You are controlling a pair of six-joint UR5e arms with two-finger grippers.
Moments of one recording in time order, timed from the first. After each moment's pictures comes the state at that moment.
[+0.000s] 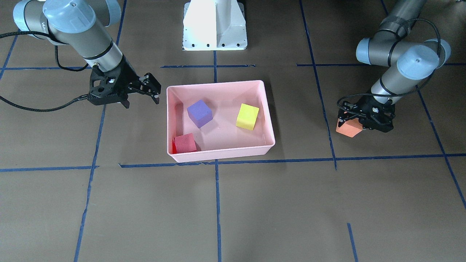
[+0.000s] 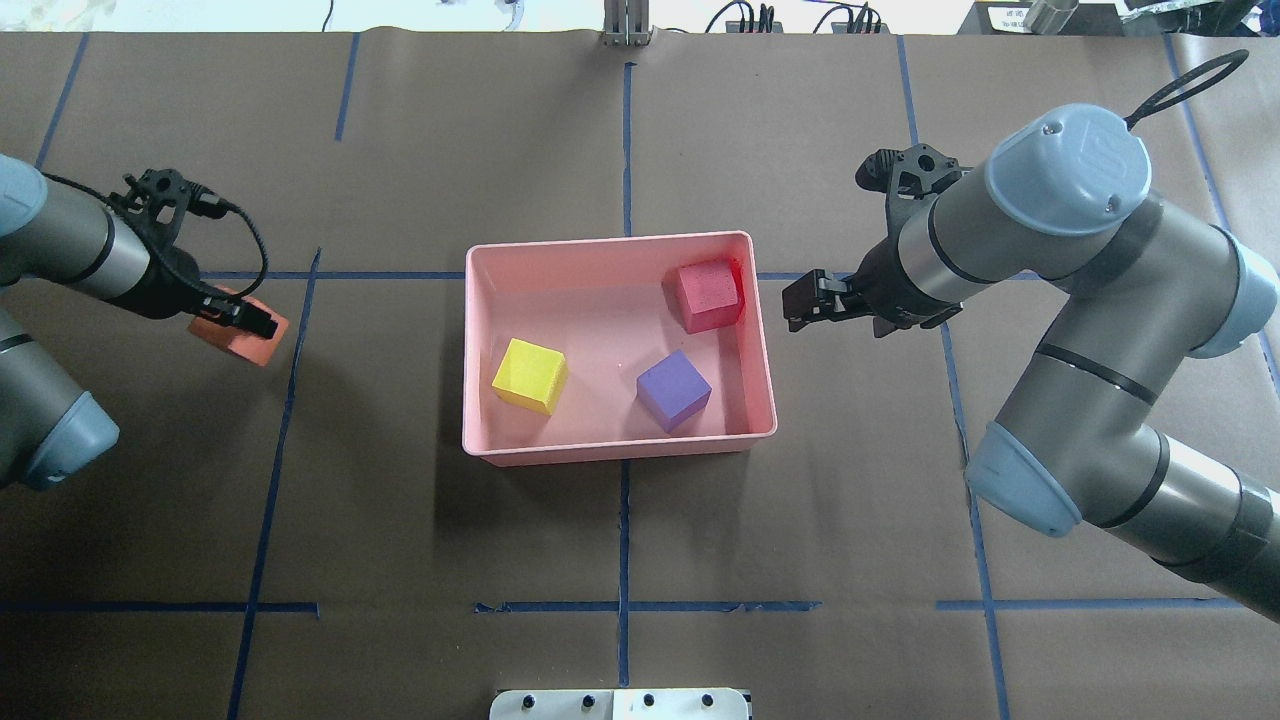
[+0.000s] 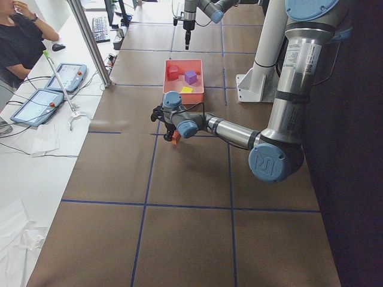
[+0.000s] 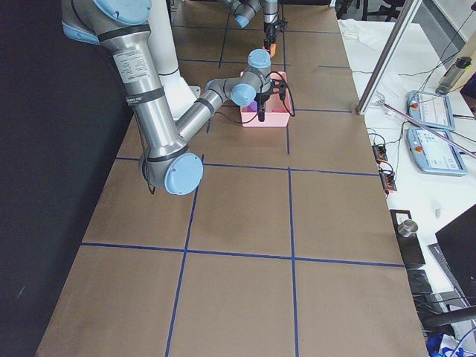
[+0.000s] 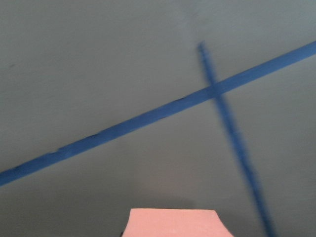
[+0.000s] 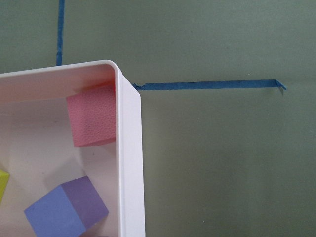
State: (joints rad) left arm -0.89 -1.78 -1.67 -2.13 -2.18 -0.72; right arm 0.72 -1.20 1.92 -1.41 2.06 1.13
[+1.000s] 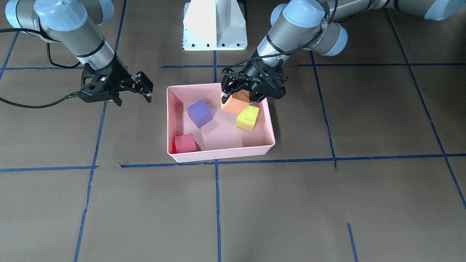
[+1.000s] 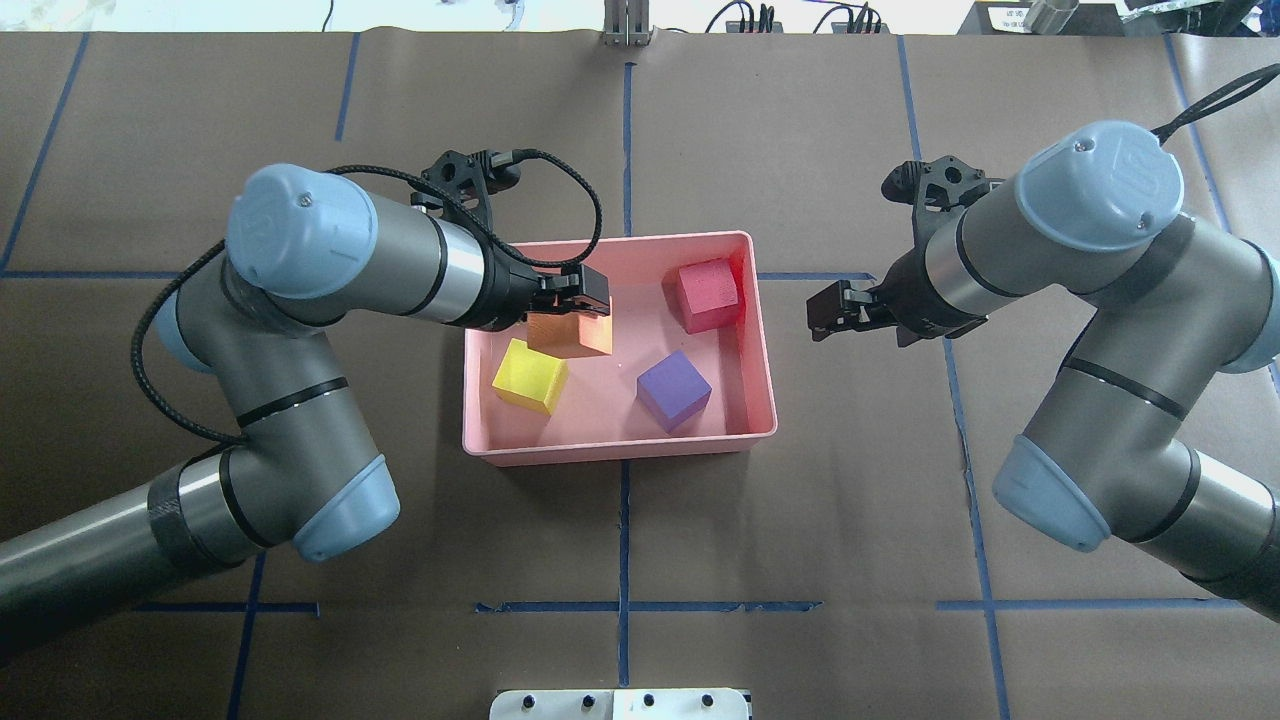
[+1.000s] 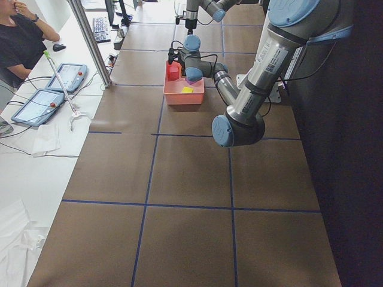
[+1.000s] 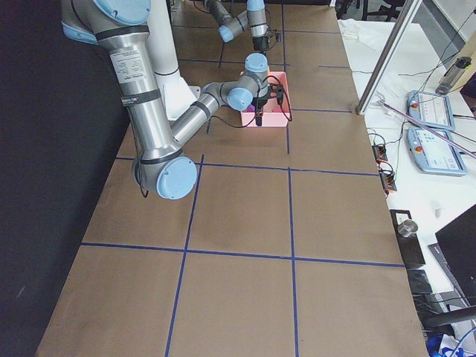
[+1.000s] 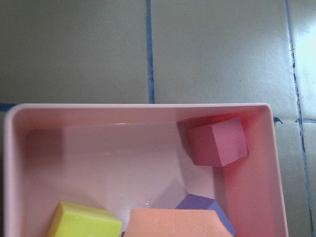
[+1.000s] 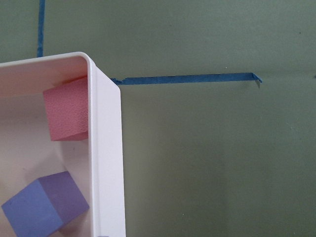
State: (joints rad) left arm -0.58 -2.17 -1.72 -2.13 -1.86 -1.36; right arm 0.73 -1.24 1.94 -1.40 2.05 1.13
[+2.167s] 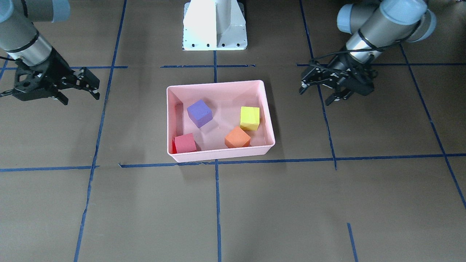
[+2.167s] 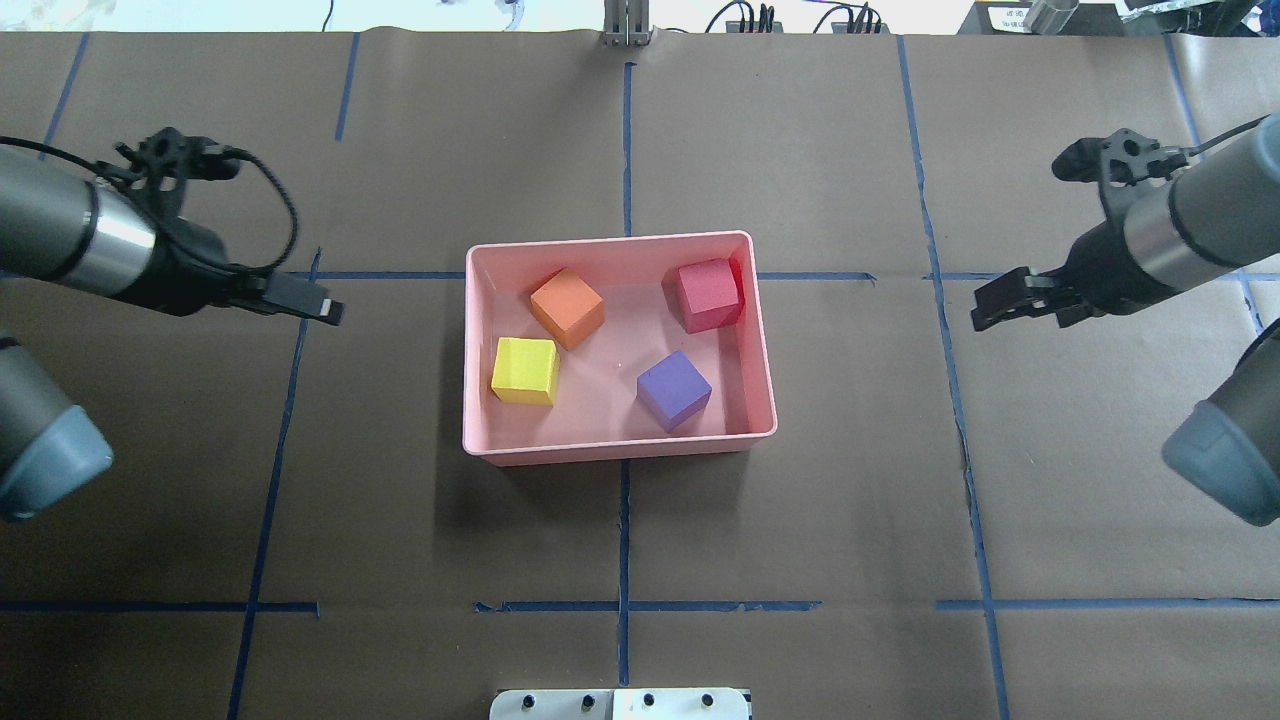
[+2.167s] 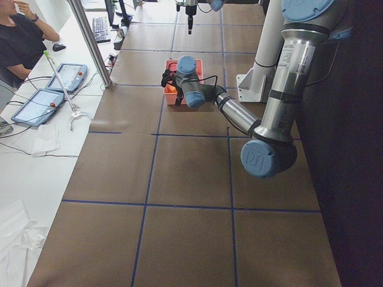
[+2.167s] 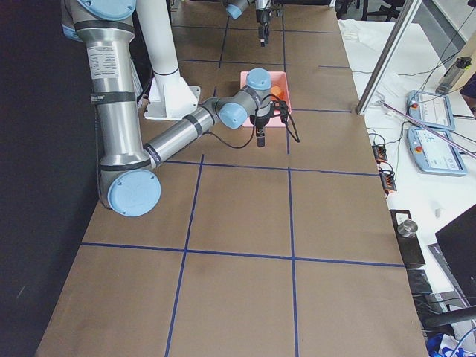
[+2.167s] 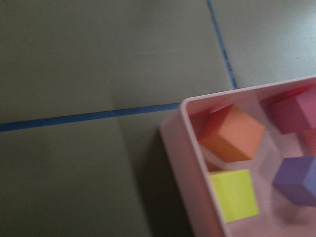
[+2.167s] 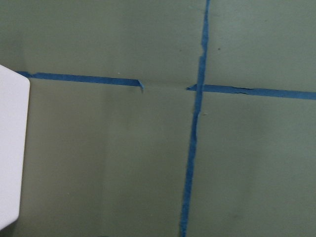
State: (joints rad) left arm -0.91 -1.70 -1.90 -2.13 -2.25 -0.84; right arm 0.97 -1.50 2.03 -1.41 2.21 0.78
